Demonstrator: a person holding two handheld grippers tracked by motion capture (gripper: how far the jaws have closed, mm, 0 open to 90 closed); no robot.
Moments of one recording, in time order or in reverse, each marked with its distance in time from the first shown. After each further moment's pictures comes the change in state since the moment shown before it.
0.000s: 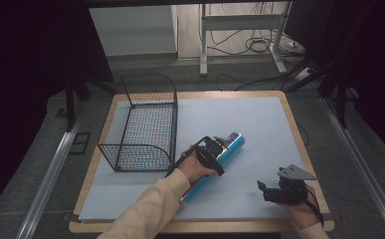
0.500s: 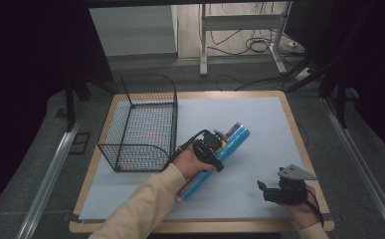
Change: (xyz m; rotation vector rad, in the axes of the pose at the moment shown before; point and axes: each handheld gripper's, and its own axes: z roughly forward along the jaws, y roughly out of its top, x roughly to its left) left arm -0.002 0.004 -0.042 -0.055 -0.029 0.061; right arm 0.000 0.000 0.000 -0.001 -0.006 -0.002
